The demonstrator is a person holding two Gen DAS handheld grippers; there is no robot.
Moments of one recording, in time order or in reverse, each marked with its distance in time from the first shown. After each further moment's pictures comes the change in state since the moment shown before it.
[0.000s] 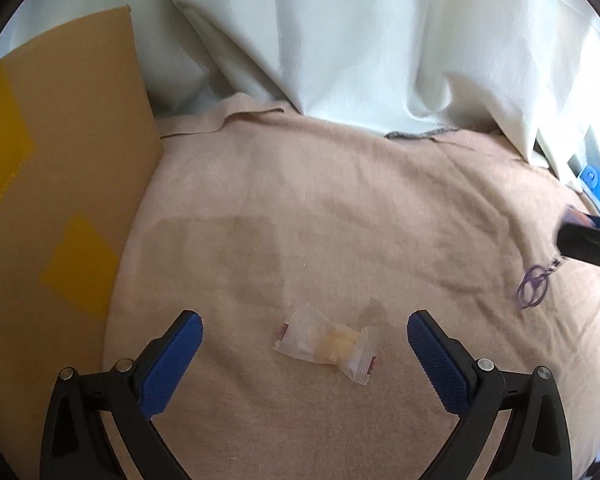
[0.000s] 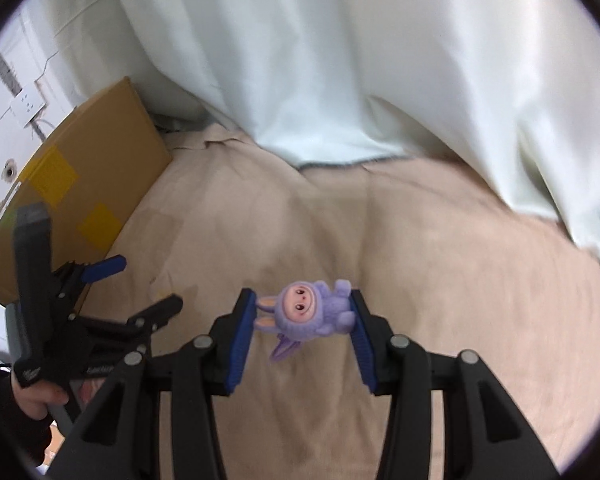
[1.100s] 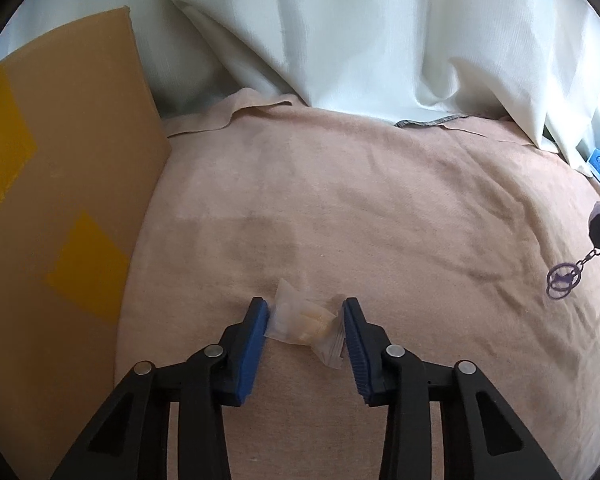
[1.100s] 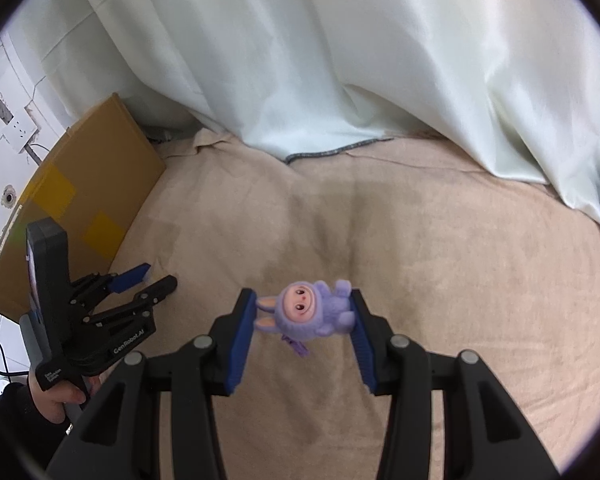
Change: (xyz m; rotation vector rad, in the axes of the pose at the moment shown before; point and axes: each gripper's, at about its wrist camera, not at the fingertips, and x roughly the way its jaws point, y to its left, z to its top) left arm 0.004 0.005 0.000 0.026 0.013 0.040; right arm -0.015 -0.009 -0.013 0.080 -0.008 0.011
